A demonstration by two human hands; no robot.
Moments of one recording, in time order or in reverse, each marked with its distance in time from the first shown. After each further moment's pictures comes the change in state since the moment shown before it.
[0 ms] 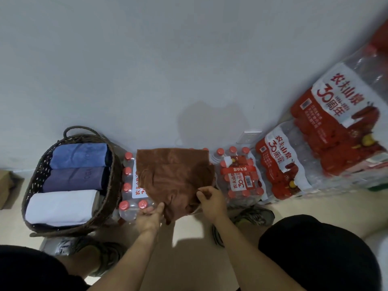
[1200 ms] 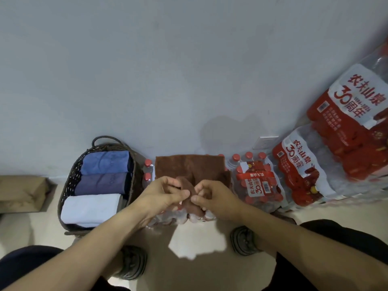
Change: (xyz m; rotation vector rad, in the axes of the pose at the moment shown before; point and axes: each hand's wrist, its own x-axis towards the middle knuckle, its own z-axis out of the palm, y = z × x) left_hand -0.110 0.152 -0.032 0.366 -0.590 0.220; right_hand -0.039 -0.098 -0.027 -0.069 -0.486 -0.353
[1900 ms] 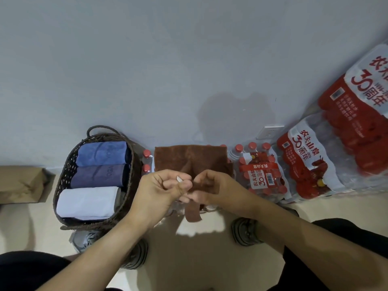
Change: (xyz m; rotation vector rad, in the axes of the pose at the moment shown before) left_hand -0.027 0.004 0.012 -0.086 0.018 0.348; right_hand -0.014 -0.019 -0.016 0.397 -0.196 0.009
